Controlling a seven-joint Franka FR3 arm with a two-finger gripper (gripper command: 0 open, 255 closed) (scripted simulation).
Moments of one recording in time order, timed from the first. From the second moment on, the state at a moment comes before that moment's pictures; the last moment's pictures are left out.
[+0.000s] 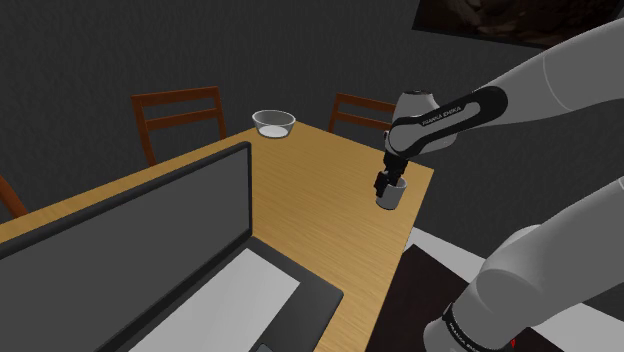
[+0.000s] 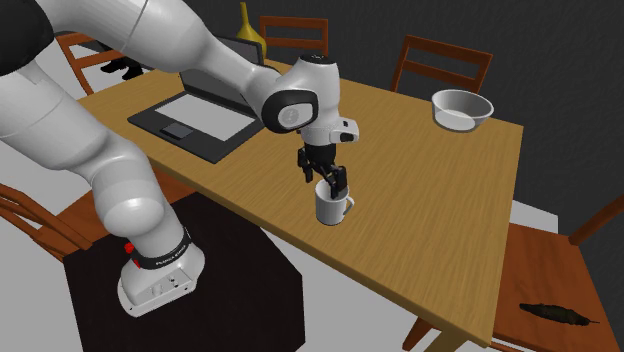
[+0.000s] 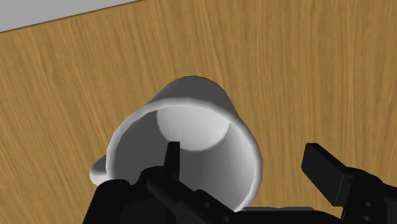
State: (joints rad) arm -0.11 -0.29 -0.29 -2.60 -0.20 2.34 -0.31
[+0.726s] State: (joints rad) arm -0.11 -0.29 -0.29 -2.60 -0.20 2.34 -0.31
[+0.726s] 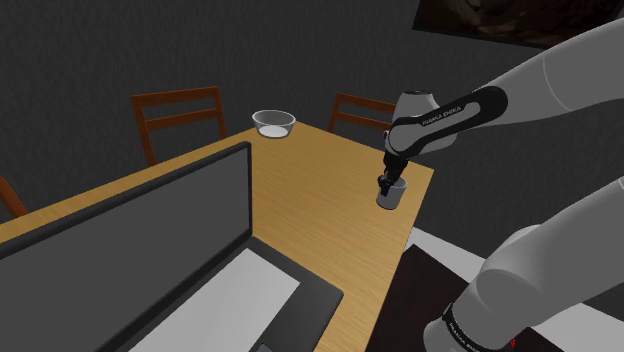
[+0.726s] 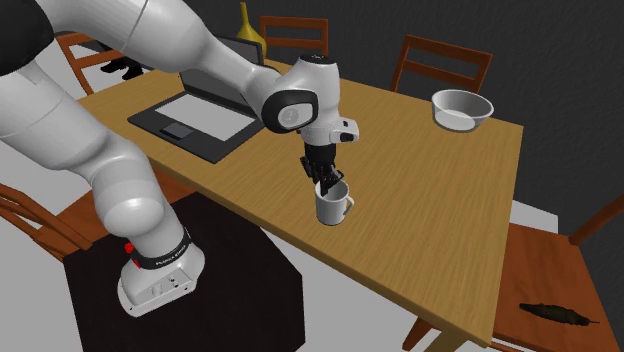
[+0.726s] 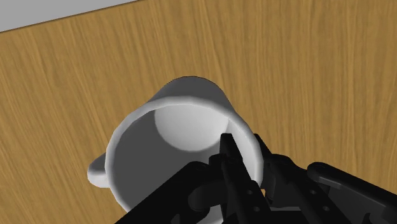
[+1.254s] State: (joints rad) arm -0.11 -0.35 -0.28 -2.55 -0.20 2.23 -0.32
